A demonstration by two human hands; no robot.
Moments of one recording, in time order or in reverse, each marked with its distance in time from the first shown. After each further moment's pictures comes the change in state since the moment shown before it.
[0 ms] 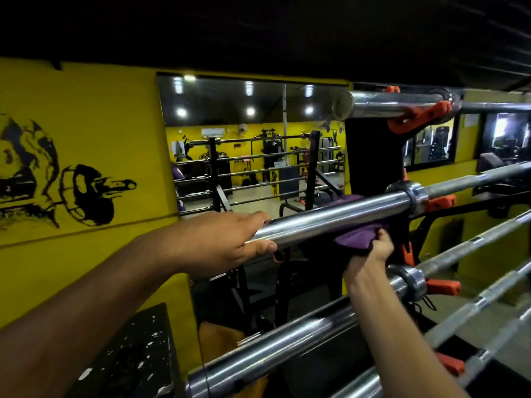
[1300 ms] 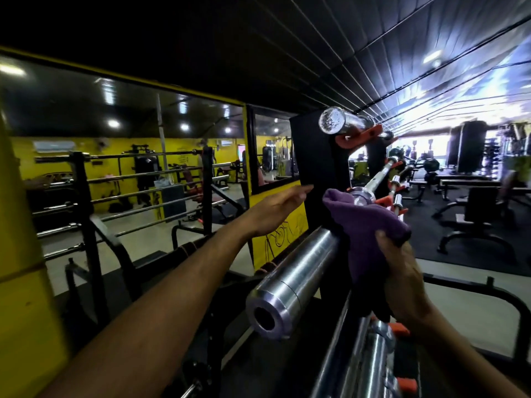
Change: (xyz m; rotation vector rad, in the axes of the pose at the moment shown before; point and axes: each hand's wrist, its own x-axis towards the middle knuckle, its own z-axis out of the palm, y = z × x) left_hand 0.206 -0.051 0.035 -0.874 0.146 0.641; right_hand -0.086 0.012 0.005 -1.094 -0.118 -0.824
